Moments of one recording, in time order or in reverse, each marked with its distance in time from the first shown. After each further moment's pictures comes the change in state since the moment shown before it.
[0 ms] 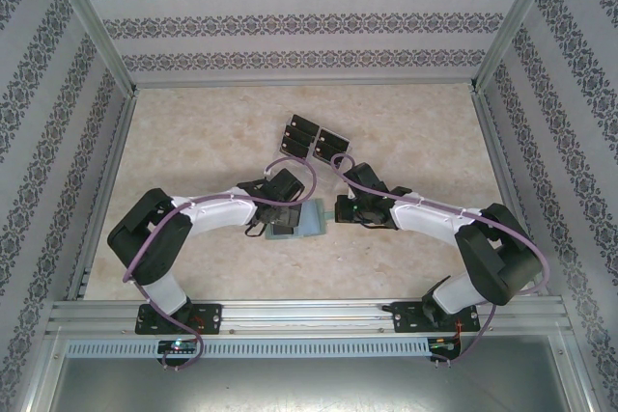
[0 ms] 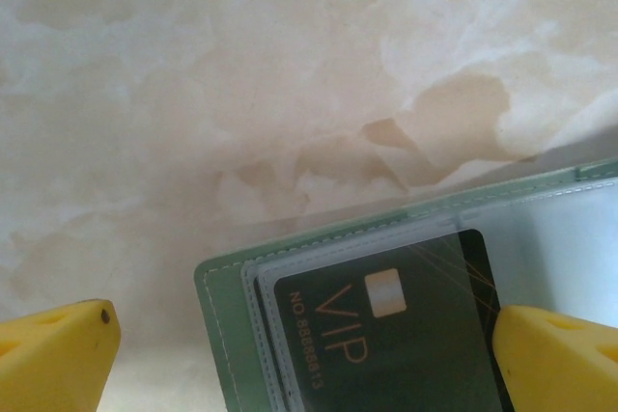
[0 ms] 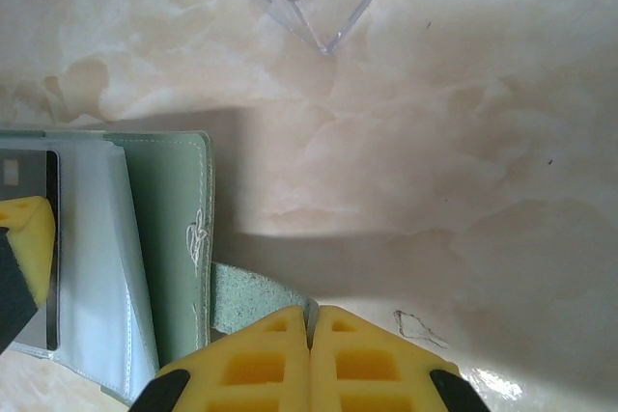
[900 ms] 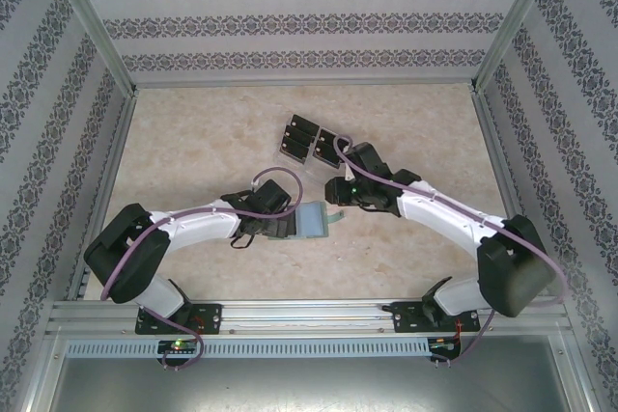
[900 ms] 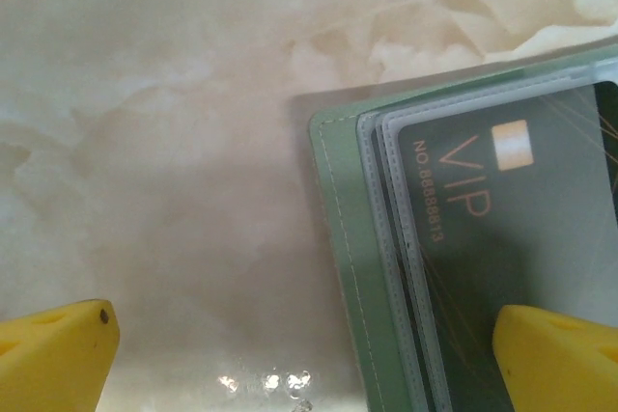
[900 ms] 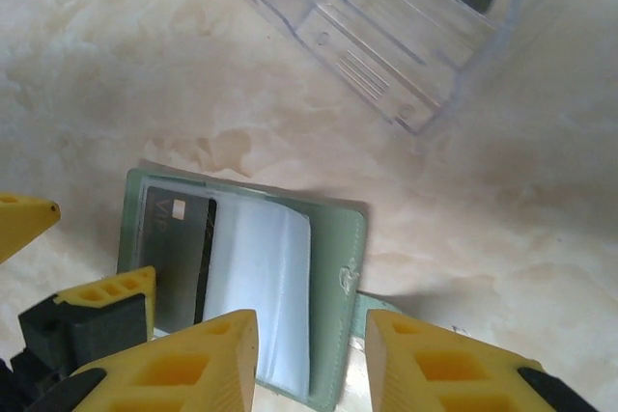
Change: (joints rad) left arm 0.001 -0.147 -0.158 0.005 0.021 -0.005; right arm 0.014 -0.059 0.205 -0.180 -0.017 -0.061
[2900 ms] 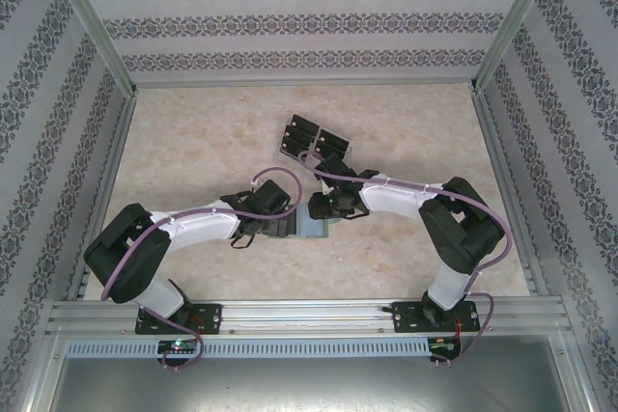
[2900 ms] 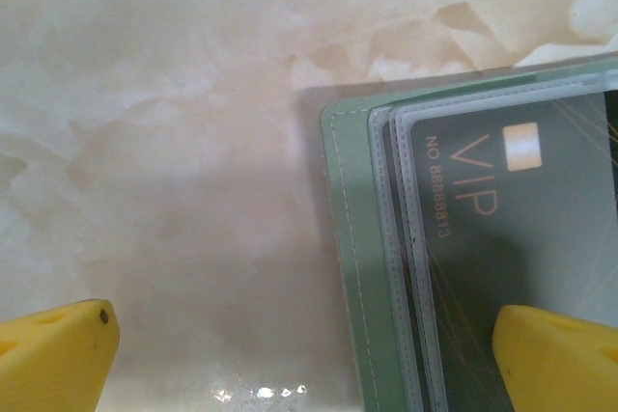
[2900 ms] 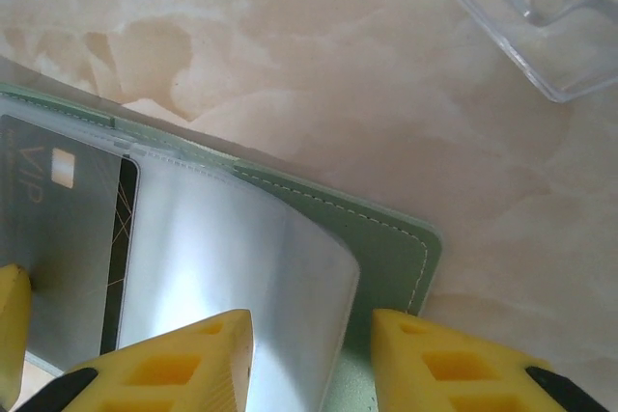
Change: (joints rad) left arm 0.004 0.000 -0.013 0.033 -0.004 -0.003; right arm 0.071 0.309 0.060 0.043 -0.017 -0.029
